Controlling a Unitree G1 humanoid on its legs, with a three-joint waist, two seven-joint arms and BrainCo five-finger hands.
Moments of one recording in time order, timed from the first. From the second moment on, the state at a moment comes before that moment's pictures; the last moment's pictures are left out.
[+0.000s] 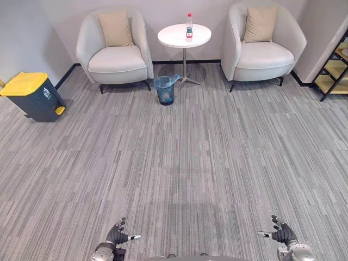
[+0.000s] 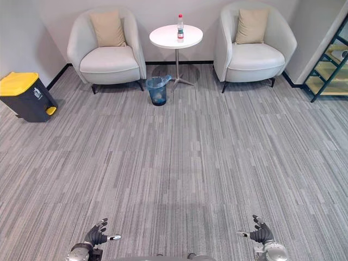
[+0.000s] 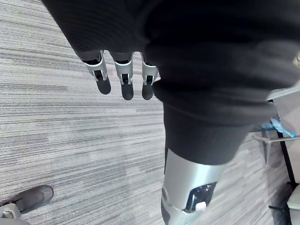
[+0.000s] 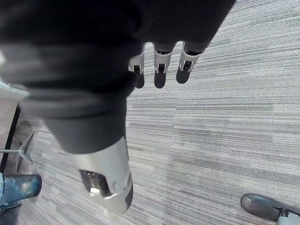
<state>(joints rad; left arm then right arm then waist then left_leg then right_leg) 0.13 0.24 0.03 0.93 0.05 -0.16 -0.04 0.16 -0.36 -0.19 0.85 -0.01 -0.14 0.10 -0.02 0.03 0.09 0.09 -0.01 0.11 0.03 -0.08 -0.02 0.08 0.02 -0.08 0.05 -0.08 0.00</state>
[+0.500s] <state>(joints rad) 0.13 0.23 0.03 0.96 0.05 -0.16 -0.04 0.14 -0.31 -0.20 0.91 0.05 -0.13 0.09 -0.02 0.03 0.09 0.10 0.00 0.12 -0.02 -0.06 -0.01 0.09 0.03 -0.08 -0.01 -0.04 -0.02</state>
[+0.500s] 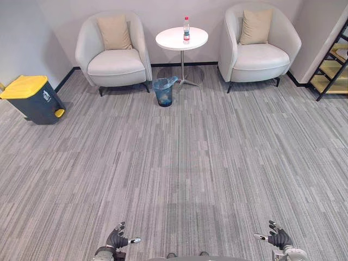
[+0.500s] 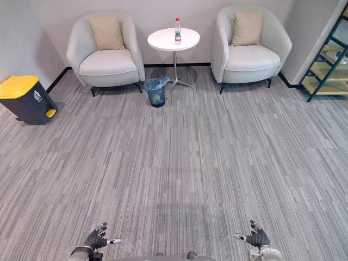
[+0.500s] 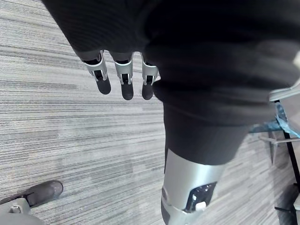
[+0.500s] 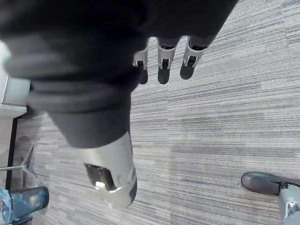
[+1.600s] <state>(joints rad) 0.09 0.19 -0.04 0.96 0.03 -0.16 -0.02 0.09 -0.23 -0.19 0.92 0.11 -0.12 0.08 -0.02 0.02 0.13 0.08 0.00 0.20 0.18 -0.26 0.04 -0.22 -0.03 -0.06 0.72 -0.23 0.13</state>
